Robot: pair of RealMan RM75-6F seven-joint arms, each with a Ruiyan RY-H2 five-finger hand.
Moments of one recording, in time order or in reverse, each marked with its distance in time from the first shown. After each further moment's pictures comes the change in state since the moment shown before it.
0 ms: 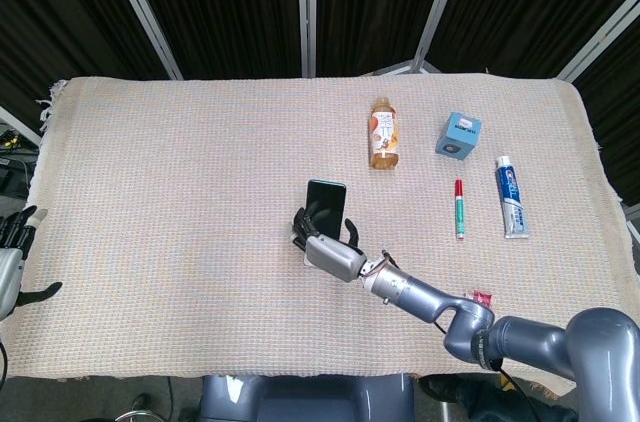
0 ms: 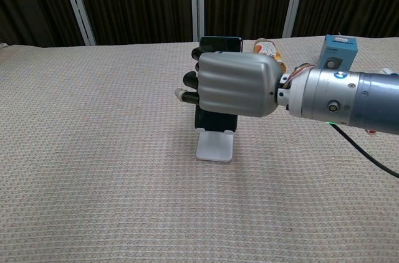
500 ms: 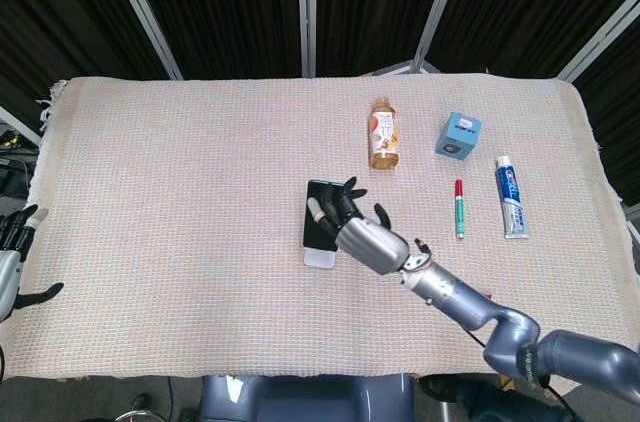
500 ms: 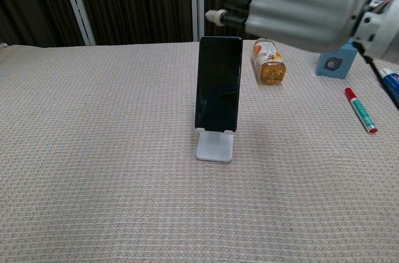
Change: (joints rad) left arm 0.015 0.023 0.012 -0.015 0.068 0.044 -0.058; right arm -0.139 0.232 0.025 -0.212 0.004 0.256 0.098
